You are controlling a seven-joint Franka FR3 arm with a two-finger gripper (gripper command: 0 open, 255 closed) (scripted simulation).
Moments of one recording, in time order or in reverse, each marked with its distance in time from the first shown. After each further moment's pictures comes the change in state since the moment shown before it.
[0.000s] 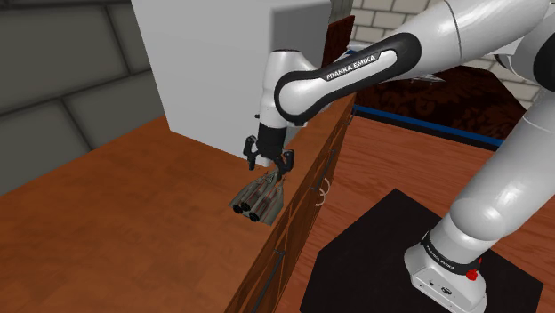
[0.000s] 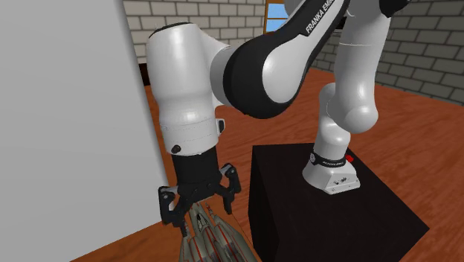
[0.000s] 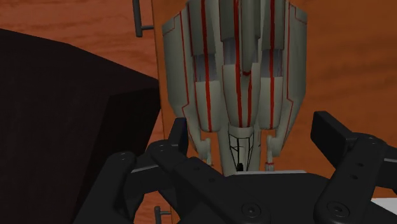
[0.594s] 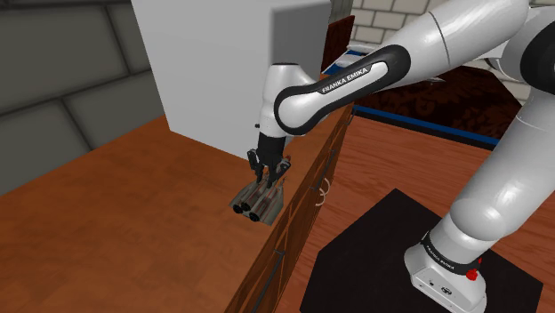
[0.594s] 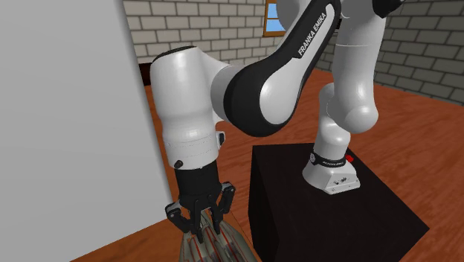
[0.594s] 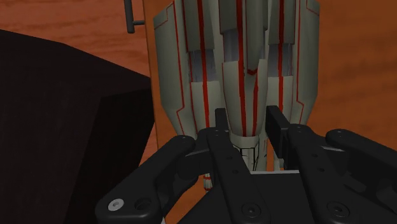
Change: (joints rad) arm 0.007 0.047 -0.001 -0.034 -0.024 0.075 0.008
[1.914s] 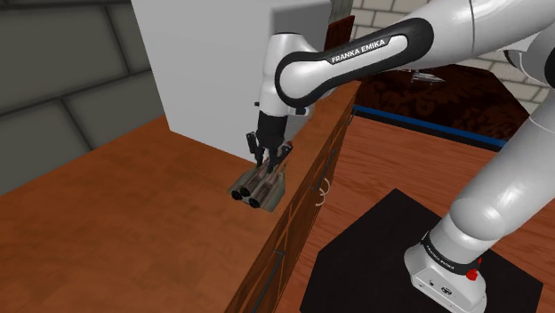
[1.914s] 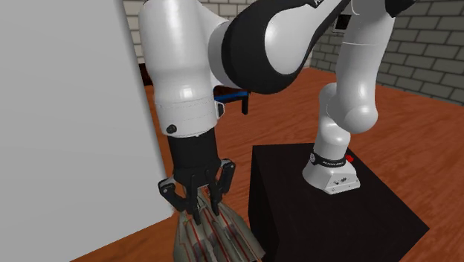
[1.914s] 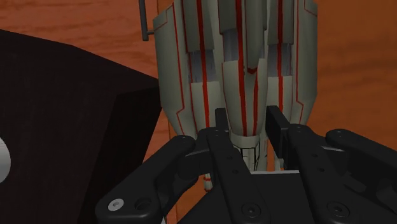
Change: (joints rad) arm -0.015 -0.090 -0.002 0.084 0.042 -0.161 -0.005
